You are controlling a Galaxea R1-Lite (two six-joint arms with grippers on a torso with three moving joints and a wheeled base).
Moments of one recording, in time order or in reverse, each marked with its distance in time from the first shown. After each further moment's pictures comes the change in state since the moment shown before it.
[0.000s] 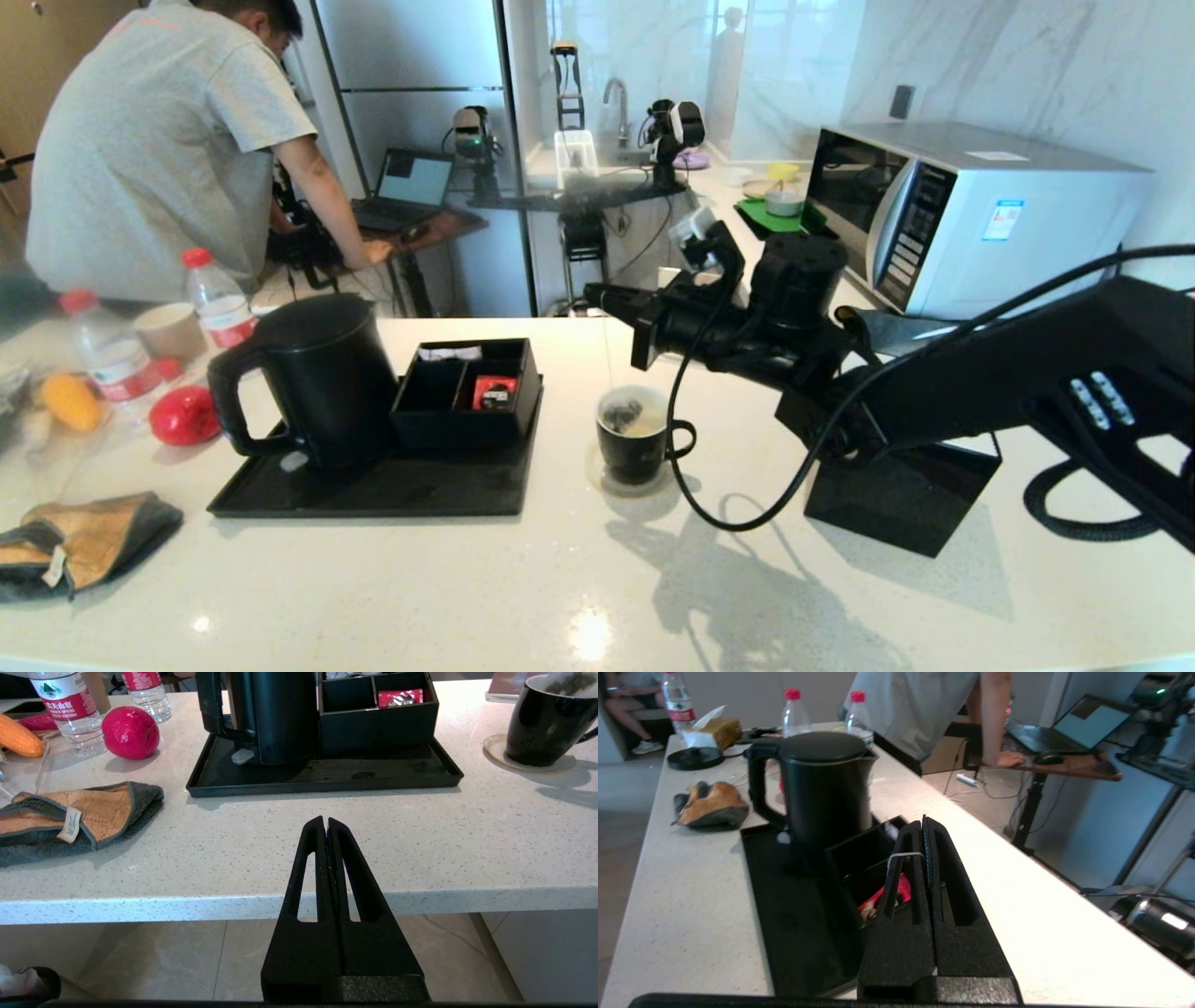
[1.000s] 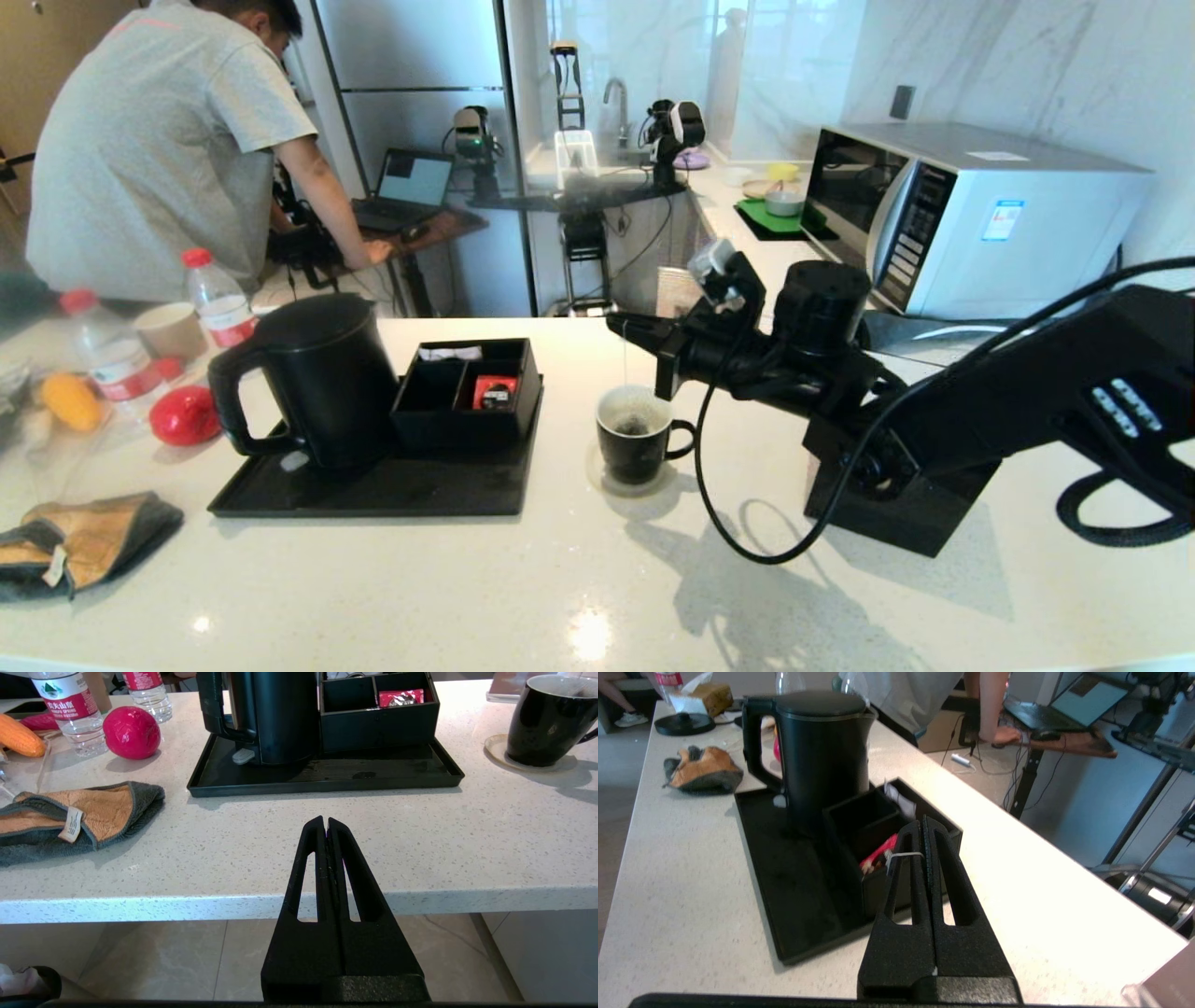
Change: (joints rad) left arm 0.000 0.000 0.000 0.000 0.000 0.000; right arm -0.015 -0.034 0.184 -0.081 0.003 -0.054
